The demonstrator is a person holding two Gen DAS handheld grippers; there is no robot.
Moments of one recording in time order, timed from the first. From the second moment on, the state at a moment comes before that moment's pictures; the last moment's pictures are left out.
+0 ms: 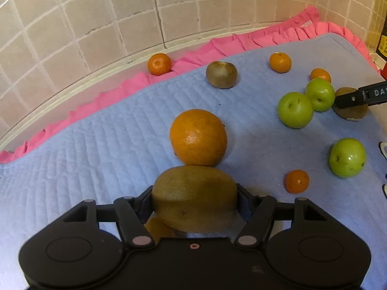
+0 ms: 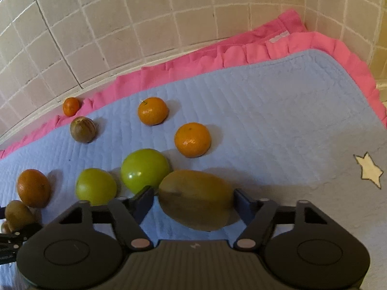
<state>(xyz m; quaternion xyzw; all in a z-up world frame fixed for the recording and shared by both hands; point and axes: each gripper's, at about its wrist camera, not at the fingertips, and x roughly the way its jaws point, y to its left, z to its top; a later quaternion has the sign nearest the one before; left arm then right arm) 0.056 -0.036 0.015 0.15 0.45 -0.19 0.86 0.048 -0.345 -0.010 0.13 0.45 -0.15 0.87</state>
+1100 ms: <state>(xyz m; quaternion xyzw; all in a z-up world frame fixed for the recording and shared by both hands) 0.008 -0.316 0.140 0.11 0.30 -0.50 0.81 -0.196 -0.496 0.118 0.21 0.27 -0.39 0.86</state>
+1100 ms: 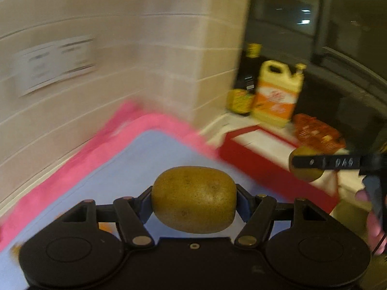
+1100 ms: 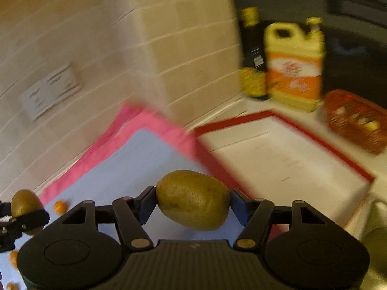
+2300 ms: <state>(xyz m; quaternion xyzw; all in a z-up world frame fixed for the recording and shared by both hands) 0.007 -0.613 0.048 0.25 0.40 -0.52 0.71 -0.213 -0.601 0.041 0.29 0.36 -0.39 0.79</state>
